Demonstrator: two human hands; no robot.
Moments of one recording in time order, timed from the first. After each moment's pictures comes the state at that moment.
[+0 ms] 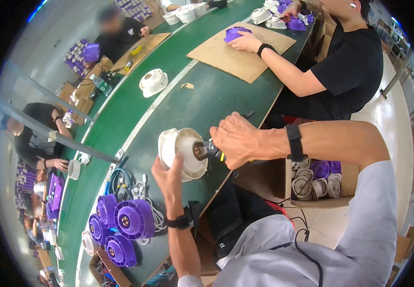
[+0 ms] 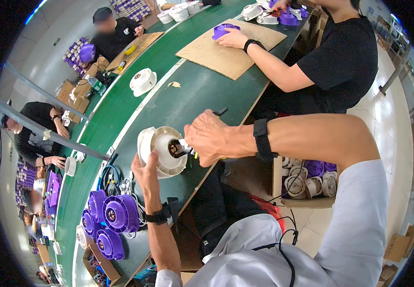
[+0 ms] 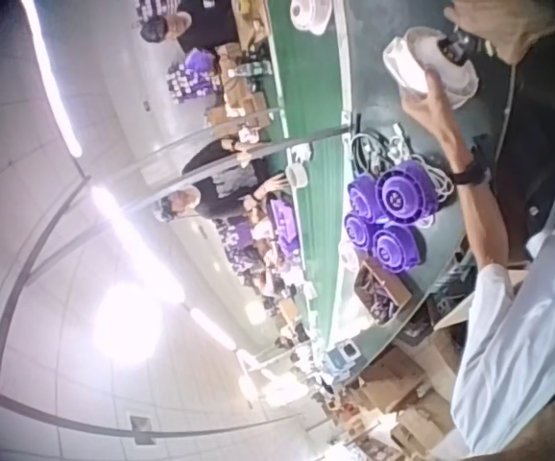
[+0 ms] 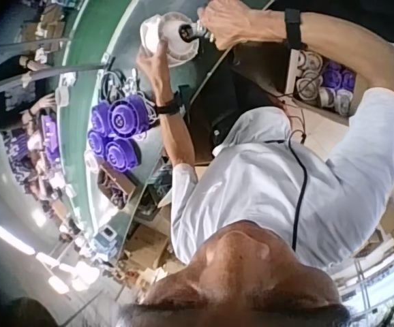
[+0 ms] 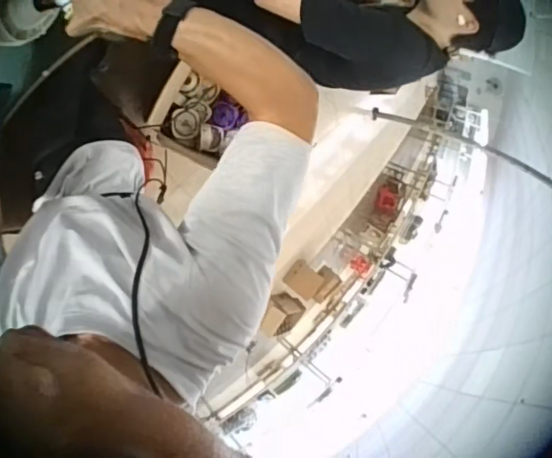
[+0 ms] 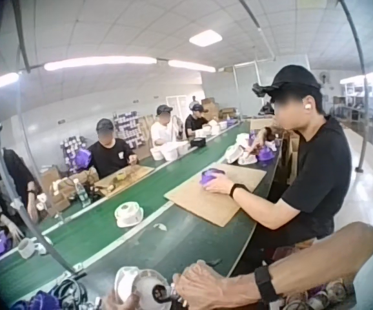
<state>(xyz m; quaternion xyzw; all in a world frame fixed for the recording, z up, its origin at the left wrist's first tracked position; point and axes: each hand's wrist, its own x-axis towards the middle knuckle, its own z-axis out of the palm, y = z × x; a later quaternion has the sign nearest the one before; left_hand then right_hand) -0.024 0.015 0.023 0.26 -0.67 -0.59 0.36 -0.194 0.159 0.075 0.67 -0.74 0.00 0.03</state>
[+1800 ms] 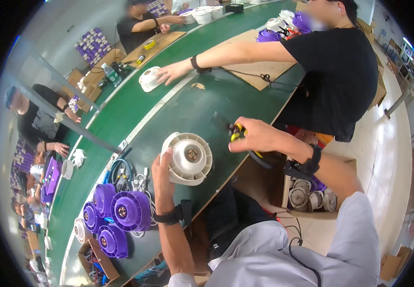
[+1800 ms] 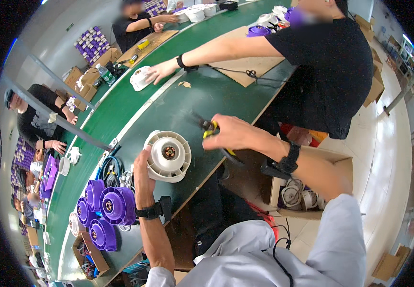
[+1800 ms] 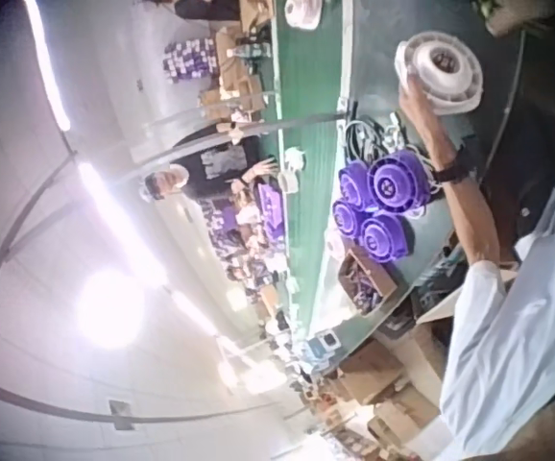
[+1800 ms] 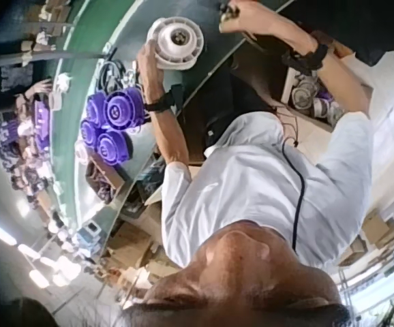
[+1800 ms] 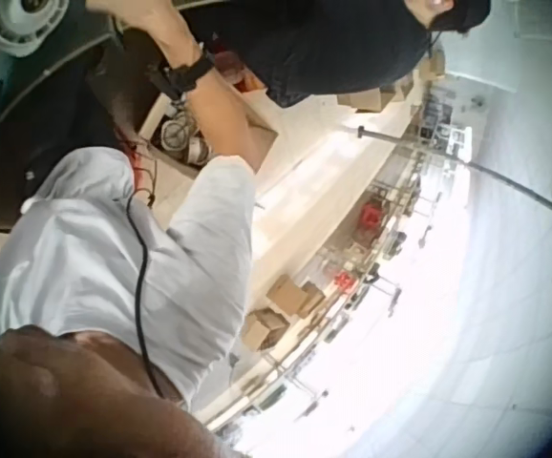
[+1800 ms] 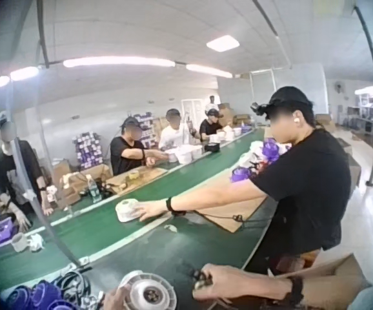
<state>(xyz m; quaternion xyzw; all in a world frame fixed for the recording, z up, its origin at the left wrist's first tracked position) -0.005 -0.018 0.011 0.32 -0.58 -0.69 0.29 -0.226 0.183 0.069 0.46 -0.79 0.31 -0.27</state>
